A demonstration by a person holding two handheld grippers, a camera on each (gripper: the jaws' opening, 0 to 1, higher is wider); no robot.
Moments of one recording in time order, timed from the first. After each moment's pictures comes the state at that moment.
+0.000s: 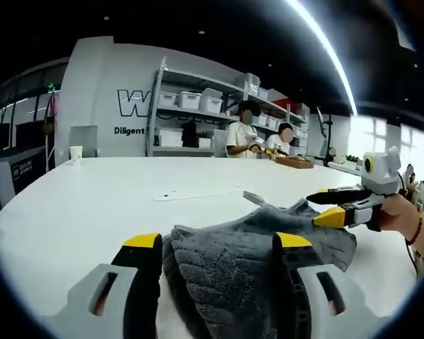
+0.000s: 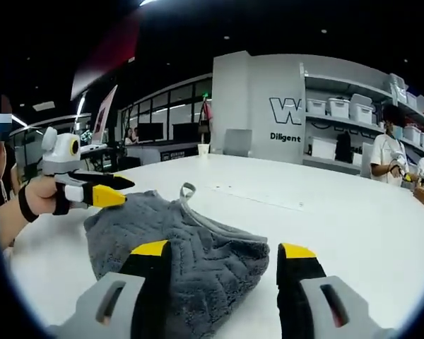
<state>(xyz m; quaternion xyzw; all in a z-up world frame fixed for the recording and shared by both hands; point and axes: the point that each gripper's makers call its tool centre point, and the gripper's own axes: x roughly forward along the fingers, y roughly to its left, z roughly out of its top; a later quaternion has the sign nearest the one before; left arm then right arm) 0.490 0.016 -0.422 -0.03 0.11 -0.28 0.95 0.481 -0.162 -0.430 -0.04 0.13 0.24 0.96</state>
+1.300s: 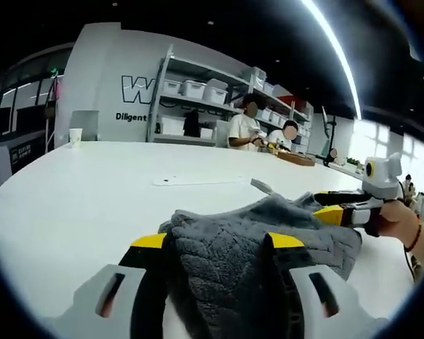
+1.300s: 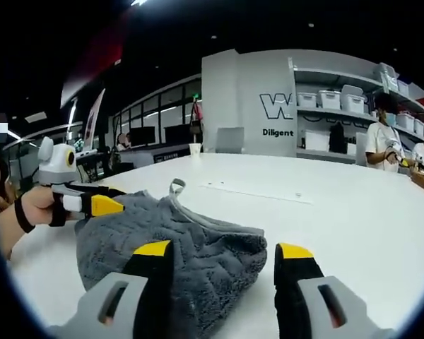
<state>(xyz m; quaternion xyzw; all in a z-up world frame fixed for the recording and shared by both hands) 0.490 0.011 -0.450 -0.05 0.15 -0.28 0.95 0.486 -0.164 -0.448 0.00 0.14 0.22 0.97</state>
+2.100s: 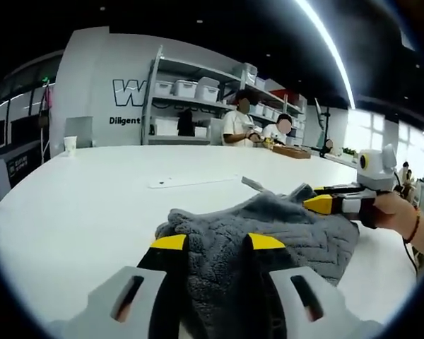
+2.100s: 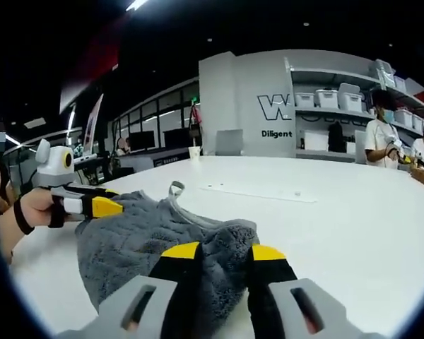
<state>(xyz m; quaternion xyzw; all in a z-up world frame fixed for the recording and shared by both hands) 0.488 0.011 -0.444 -0.02 0.14 -0.29 0.94 0.486 -0.167 -0.444 0.01 0.13 0.22 0.97</state>
